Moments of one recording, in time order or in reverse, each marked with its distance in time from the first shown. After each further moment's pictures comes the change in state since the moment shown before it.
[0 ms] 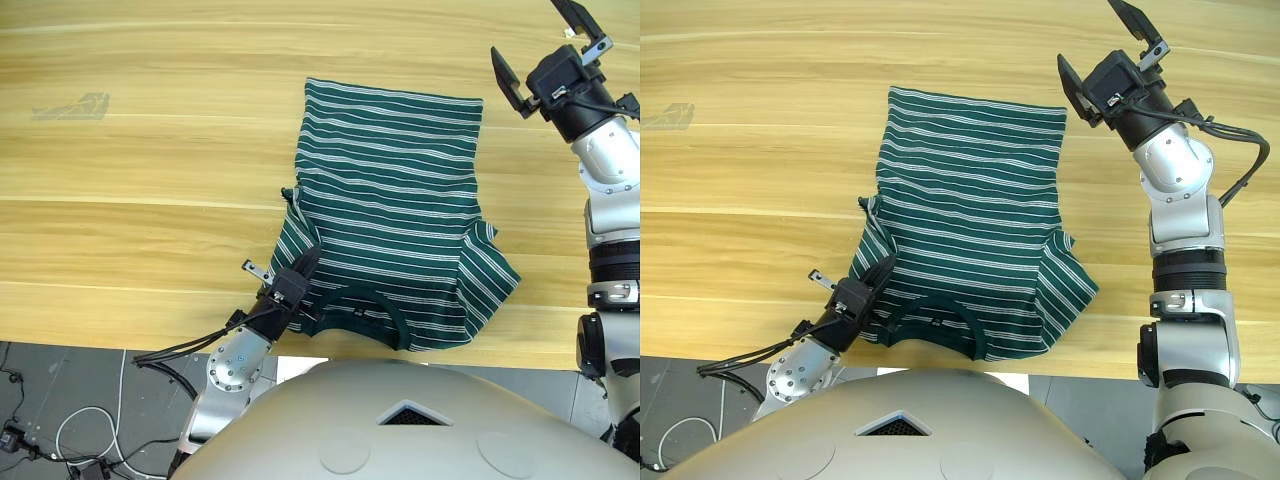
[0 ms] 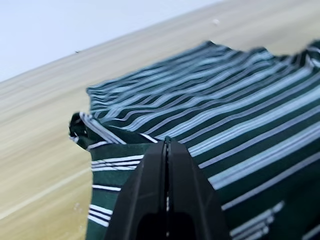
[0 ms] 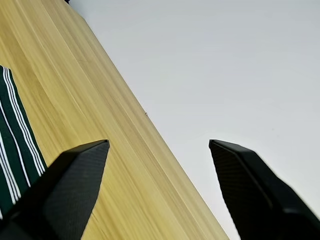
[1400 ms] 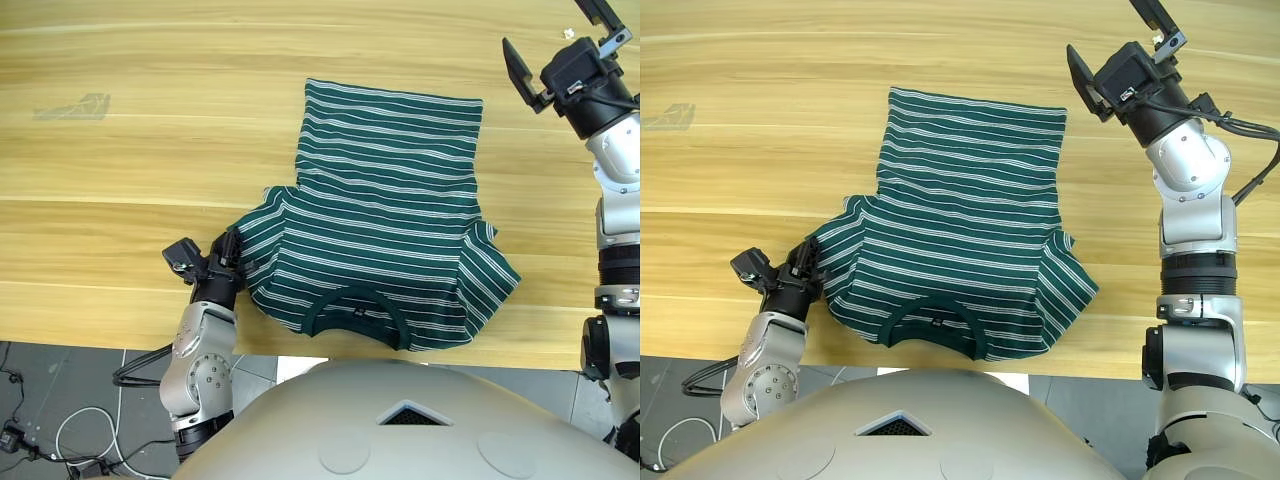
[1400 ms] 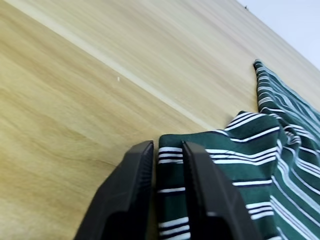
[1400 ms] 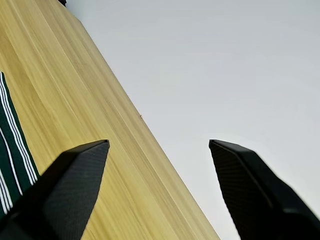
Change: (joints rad) left arm -0.144 -0.302 0.472 0.011 -0.771 0.531 0.253; right arm 0.019 -0.020 -0.037 -0.065 0.012 0.019 0.025
